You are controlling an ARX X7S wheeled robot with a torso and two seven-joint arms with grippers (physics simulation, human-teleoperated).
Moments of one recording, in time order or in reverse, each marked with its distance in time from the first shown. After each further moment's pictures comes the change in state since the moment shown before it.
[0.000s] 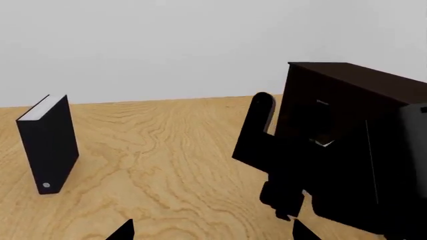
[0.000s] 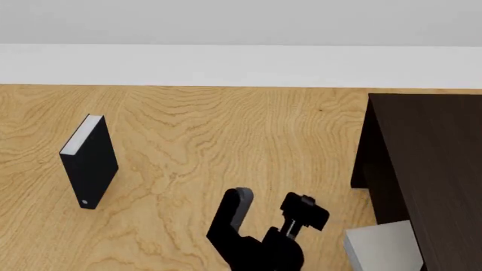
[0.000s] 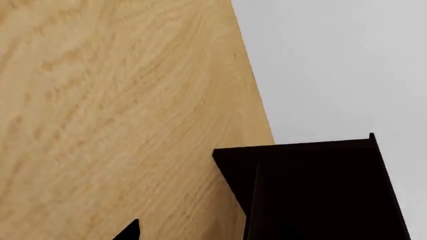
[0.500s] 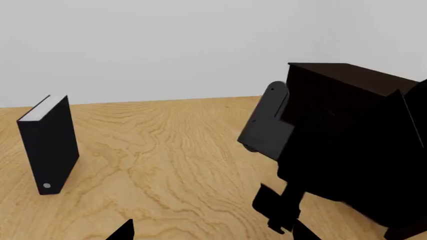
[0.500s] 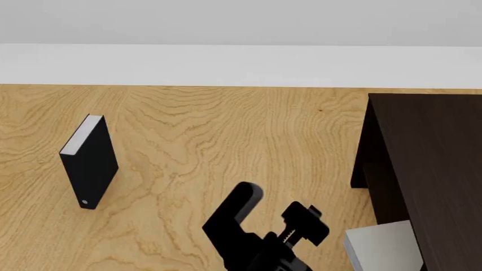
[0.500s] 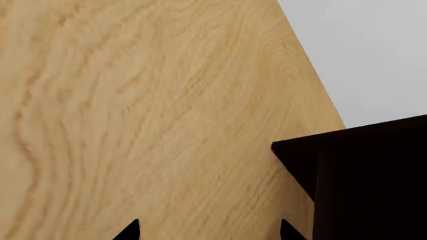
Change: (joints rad) left arm -0.002 -0.009 -0.001 0.001 -0.010 0.004 -0.003; right arm -0.013 0.090 0.173 -0.214 0.184 0.062 -0.030
